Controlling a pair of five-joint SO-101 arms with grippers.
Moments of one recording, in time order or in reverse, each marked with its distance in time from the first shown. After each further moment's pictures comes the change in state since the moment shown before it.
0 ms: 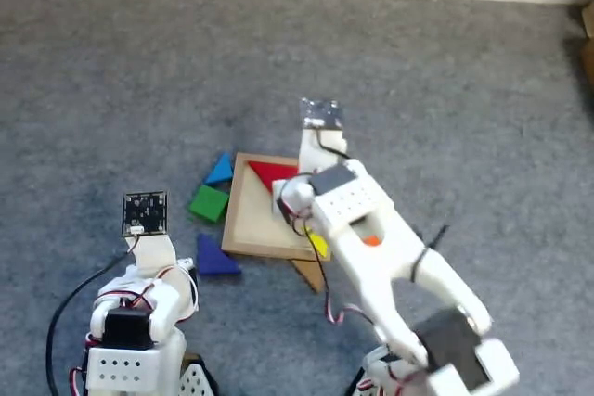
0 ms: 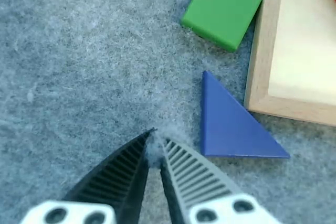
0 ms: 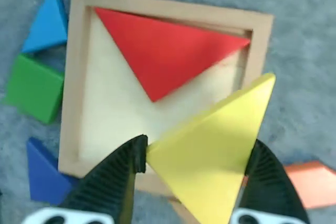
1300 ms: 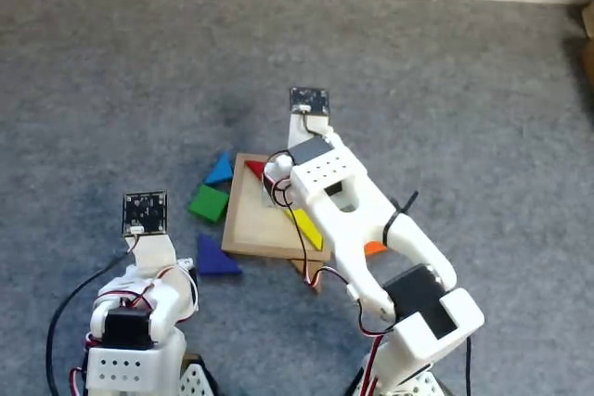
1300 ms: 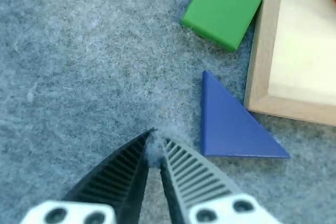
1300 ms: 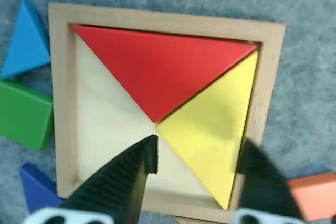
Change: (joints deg) left arm 0.0 0.0 0.0 0.0 0.0; right arm 0.6 12.2 -13.2 6.2 0.1
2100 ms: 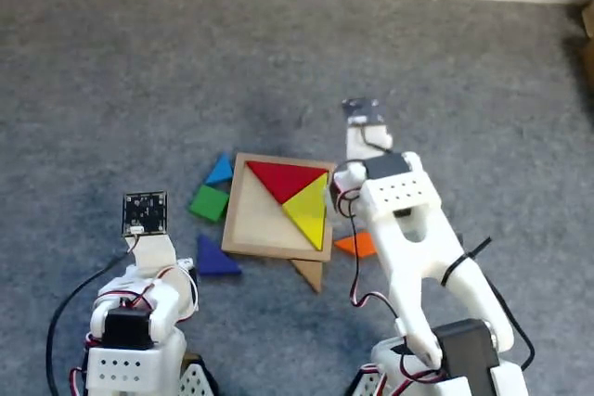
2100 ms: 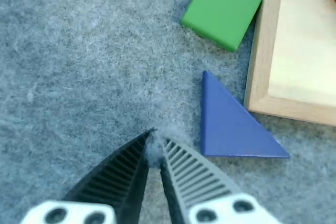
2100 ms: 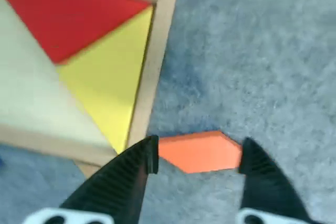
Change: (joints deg) left arm 0.0 0.0 0.0 0.0 0.0; right arm 14.3 -19.5 18.5 3.9 23.6
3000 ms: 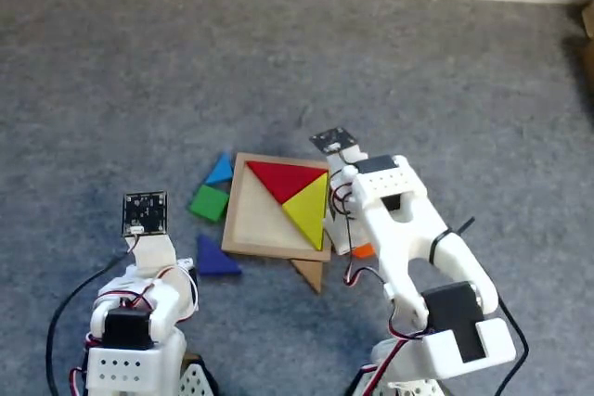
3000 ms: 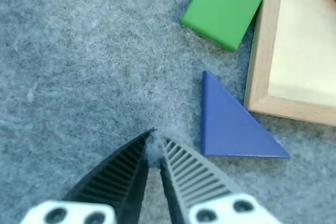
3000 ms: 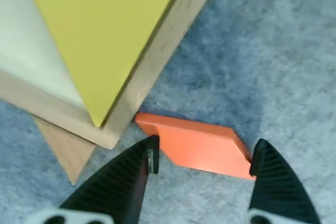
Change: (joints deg) left arm 0.0 0.0 0.0 0.0 0.0; right arm 0.9 13.4 0.2 0.0 15.2
